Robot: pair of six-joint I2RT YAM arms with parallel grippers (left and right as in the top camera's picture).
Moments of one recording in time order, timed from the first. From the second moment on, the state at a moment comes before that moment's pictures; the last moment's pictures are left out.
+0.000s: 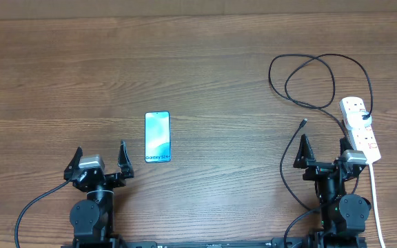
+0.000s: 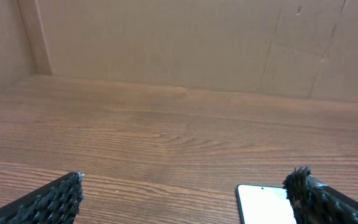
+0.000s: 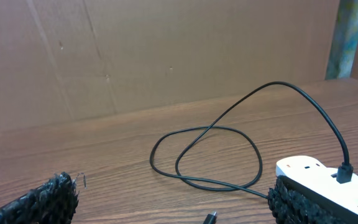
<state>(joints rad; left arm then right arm) 0.04 0.01 0.01 -0.07 -0.09 -0.07 -0.06 0.01 0.02 -0.03 -0.02 0.15</state>
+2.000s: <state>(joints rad) 0.04 0.28 0.51 -0.41 0.16 -0.10 -0.06 0.01 0.02 -0.03 -0.02 0.15</state>
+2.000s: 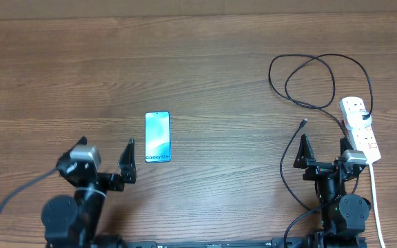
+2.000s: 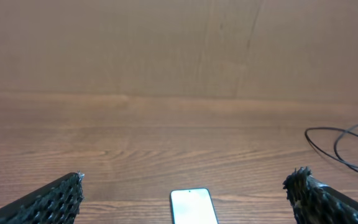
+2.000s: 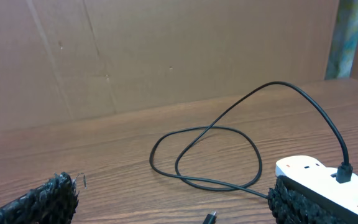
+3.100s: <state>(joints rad) -0.23 1.42 1.26 -1.03 0.24 -0.17 -0.07 0.01 0.02 -0.03 -0.02 0.15</state>
